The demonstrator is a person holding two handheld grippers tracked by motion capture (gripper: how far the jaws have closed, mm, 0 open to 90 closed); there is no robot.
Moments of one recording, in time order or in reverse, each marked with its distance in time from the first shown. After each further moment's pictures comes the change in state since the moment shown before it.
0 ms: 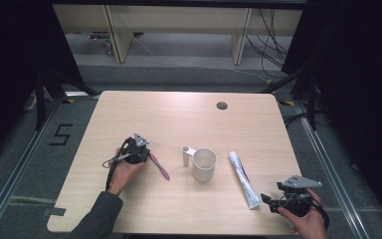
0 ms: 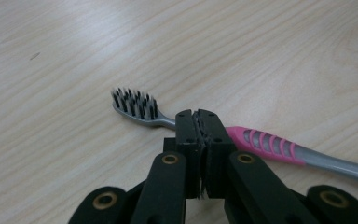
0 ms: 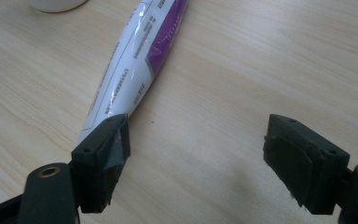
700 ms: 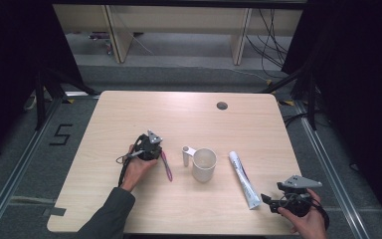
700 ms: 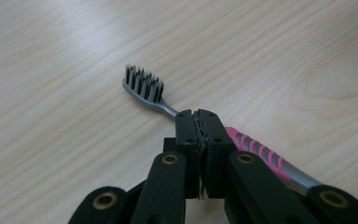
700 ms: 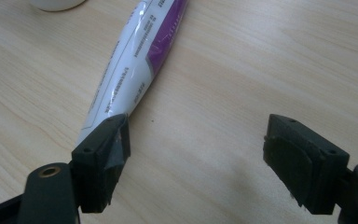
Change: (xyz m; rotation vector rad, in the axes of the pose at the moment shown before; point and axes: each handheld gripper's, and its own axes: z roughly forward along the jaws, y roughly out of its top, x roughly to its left) left arm -0.024 0.025 0.017 -0.010 -0.031 0.030; right arm 0.000 0.000 0.000 0.004 0.000 0.001
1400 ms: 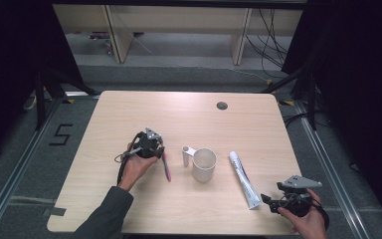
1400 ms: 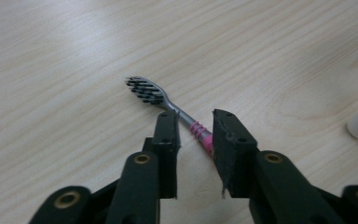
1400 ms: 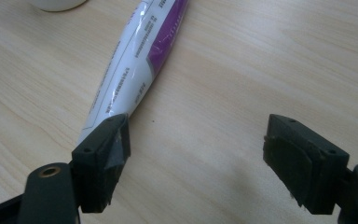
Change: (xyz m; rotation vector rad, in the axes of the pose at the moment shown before) left arm 0.002 0.008 -0.016 0.002 -0.043 -0.104; right arm 0.000 0.000 0.000 -0.004 0.002 -0.007
